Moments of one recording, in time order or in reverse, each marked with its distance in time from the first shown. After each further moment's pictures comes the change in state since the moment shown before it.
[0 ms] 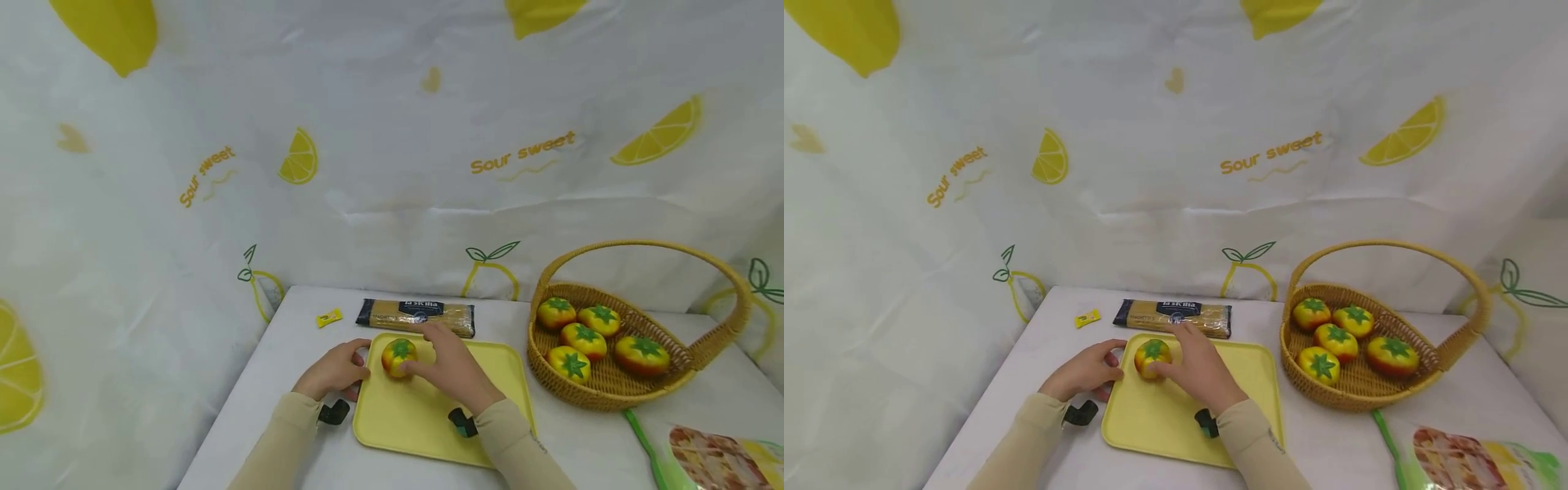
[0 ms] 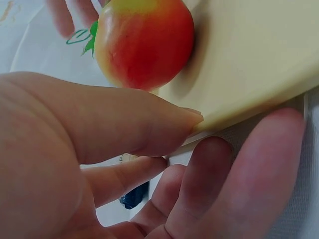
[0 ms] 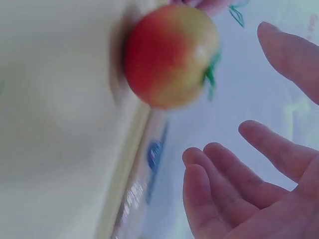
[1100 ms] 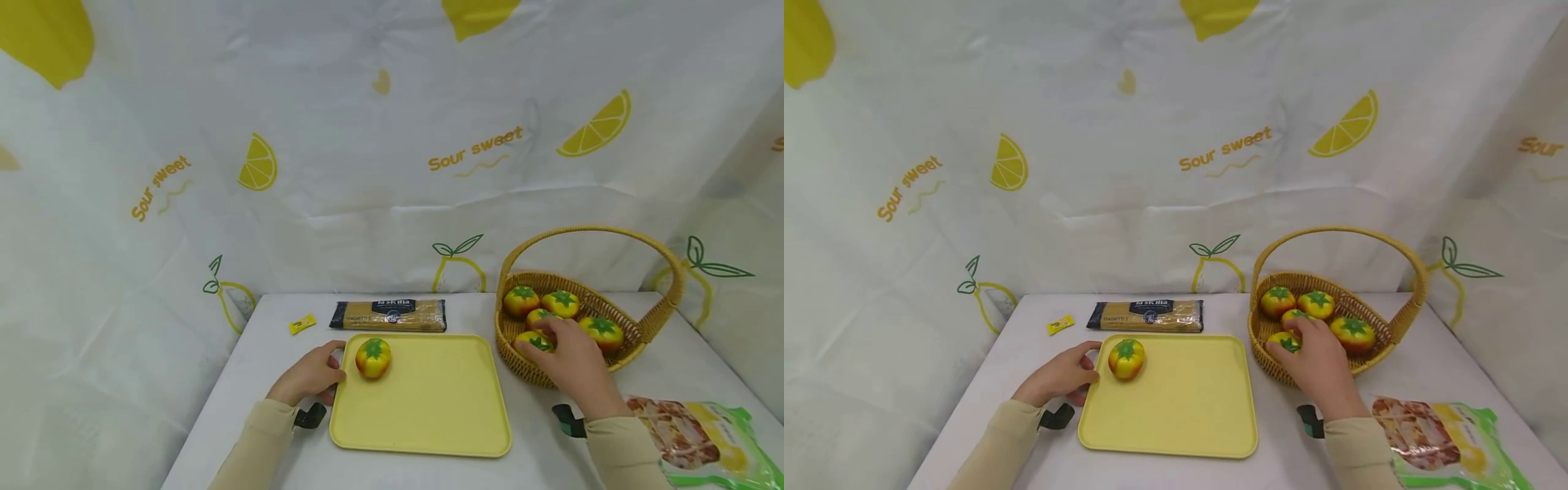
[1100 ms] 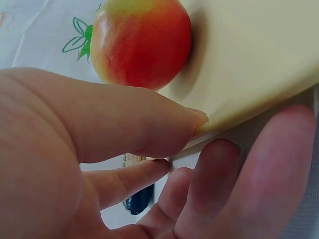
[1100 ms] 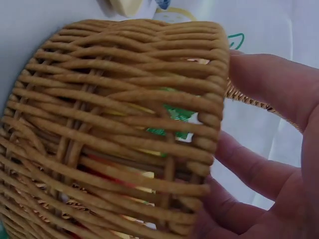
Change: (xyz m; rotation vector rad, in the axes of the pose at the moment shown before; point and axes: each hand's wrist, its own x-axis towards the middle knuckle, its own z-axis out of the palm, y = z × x) left_hand -0.003 0.002 0.000 0.059 -0.007 -0.036; right_hand -0.097 0.093 -0.156 -0.277 0.216 0.324
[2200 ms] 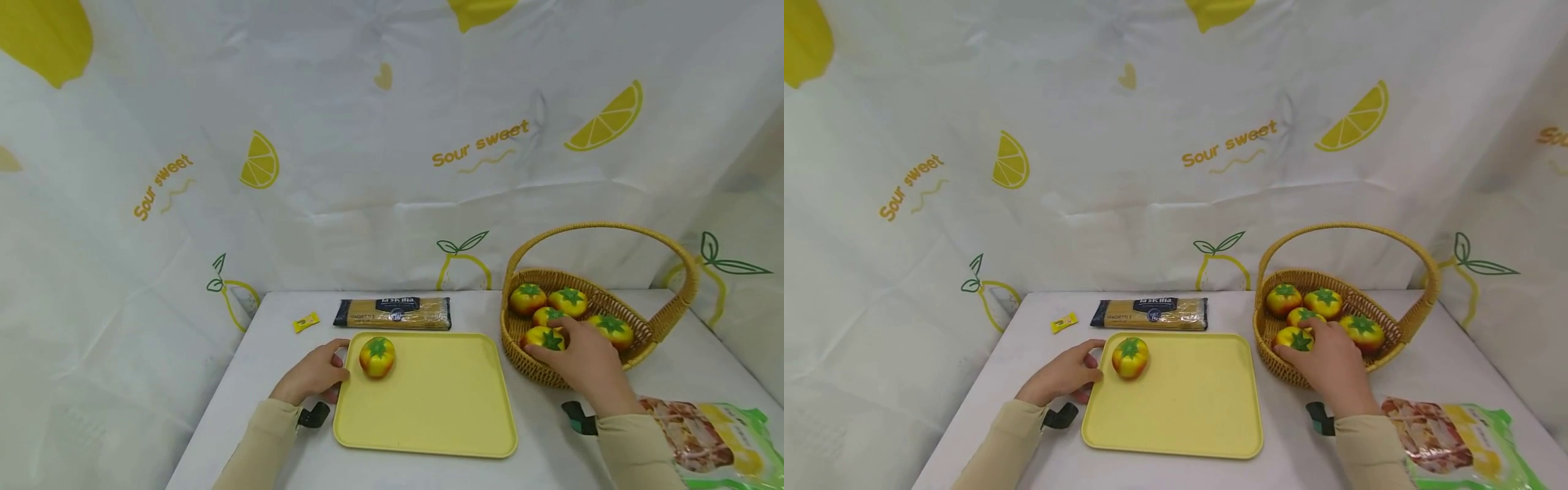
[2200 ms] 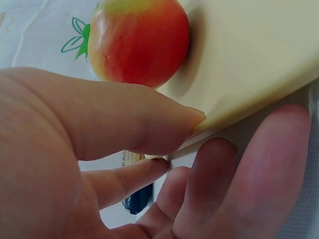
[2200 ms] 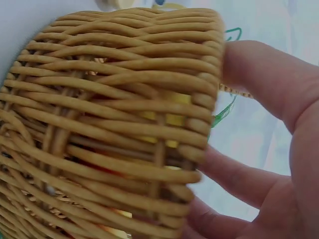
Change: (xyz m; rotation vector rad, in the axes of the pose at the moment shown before) left_hand 0.000 0.002 0.001 0.002 0.010 0.003; right_hand 0.012 0.015 -0.005 -0.064 -0.086 0.097
